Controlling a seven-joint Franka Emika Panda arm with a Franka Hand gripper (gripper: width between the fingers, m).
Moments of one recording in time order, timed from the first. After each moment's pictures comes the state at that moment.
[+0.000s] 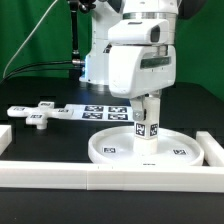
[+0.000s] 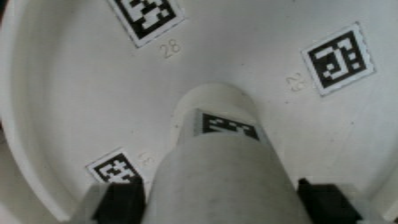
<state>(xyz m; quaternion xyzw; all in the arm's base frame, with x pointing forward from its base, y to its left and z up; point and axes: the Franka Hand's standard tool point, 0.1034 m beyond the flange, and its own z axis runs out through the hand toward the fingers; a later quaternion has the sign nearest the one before) 0.552 0.034 0.065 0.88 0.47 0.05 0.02</state>
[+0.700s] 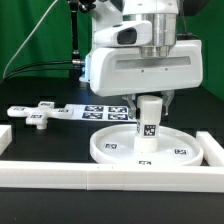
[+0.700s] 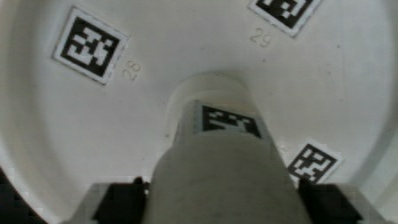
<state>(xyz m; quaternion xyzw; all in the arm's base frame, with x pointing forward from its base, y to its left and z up) 0.549 0.040 0.065 0.99 0.16 0.04 -0.02</state>
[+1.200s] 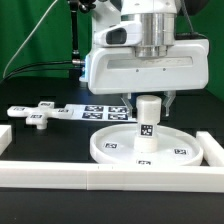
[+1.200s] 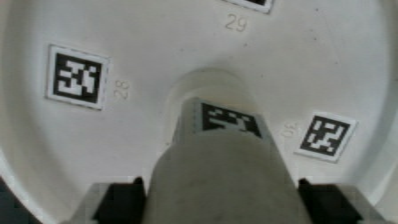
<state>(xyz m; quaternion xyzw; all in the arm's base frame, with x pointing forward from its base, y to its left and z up) 0.549 0.038 0.065 1.00 0.02 0.04 -0.03</state>
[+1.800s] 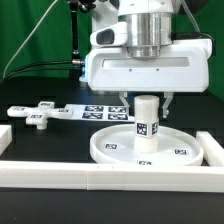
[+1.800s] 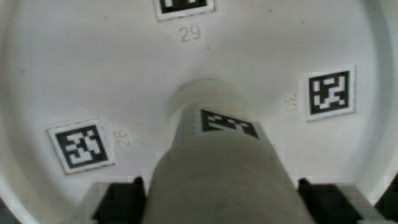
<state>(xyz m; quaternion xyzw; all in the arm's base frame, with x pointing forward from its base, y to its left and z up) 0.547 0.036 0.065 0.98 -0.20 0.03 -0.05</state>
